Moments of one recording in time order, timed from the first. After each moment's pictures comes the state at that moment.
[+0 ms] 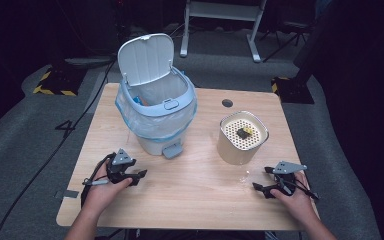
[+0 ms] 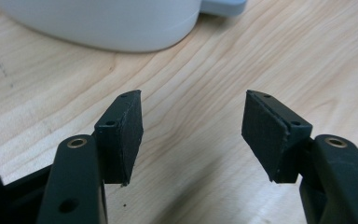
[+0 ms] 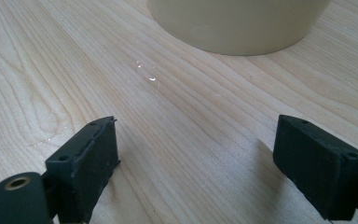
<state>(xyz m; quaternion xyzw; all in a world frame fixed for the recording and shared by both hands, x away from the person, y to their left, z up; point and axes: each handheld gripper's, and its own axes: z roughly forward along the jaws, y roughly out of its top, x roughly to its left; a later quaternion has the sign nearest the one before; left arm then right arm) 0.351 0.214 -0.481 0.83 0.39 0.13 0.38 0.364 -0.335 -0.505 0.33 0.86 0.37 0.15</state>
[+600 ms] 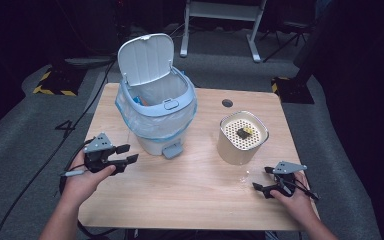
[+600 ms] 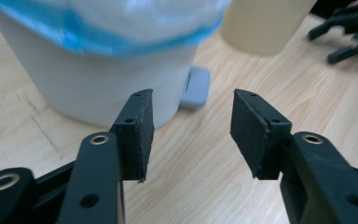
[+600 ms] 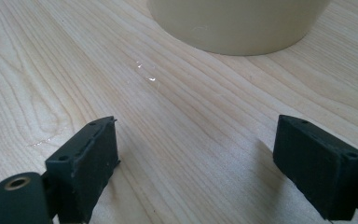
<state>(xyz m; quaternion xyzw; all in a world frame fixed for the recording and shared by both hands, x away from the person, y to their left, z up) 0.345 0.244 -0.401 0.79 0.35 0.13 0.48 0.364 -0.335 -0.505 0.33 0.86 0.37 0.15</state>
